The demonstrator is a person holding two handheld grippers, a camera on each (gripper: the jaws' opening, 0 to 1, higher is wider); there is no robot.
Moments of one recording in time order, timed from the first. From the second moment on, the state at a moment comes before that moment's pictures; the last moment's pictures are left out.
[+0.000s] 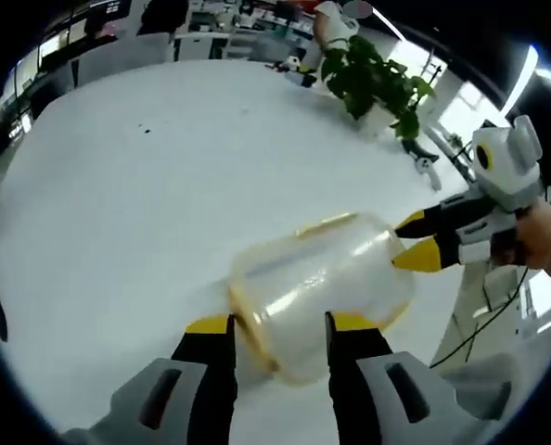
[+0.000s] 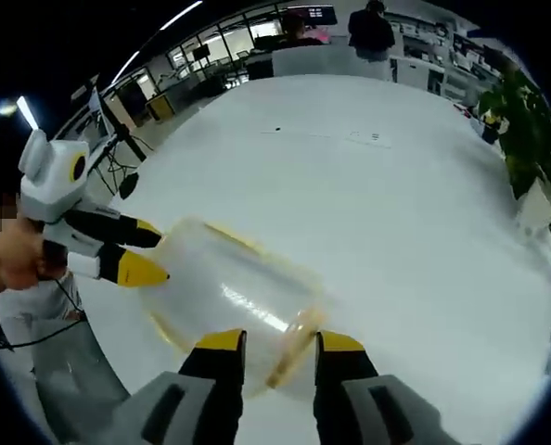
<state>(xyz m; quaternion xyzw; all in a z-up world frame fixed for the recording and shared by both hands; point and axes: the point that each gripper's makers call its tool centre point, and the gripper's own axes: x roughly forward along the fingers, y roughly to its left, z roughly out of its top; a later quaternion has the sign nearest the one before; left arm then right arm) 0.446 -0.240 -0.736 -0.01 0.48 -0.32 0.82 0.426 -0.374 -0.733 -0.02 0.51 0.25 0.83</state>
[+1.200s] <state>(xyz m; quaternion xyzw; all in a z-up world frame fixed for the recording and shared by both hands) 0.445 -0.239 -0.738 -0.09 0.45 -0.32 0.83 0.425 -0.370 -0.736 0.02 0.51 0.26 0.82</state>
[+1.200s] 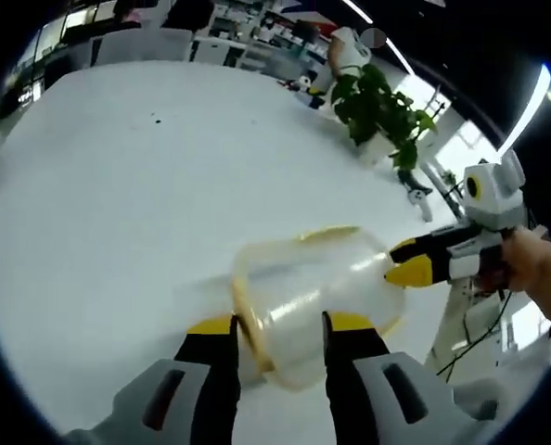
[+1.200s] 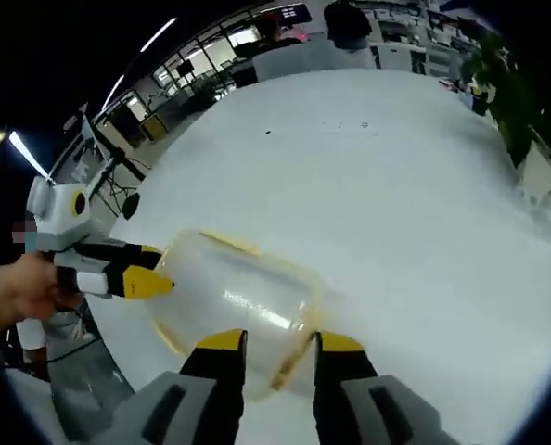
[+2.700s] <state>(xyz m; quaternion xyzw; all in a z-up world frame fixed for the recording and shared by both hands) 0.424 -0.298 -0.710 0.23 0.28 -0.57 0.74 0.445 -0.308 -0.701 -0.20 0.35 0.48 0.78</state>
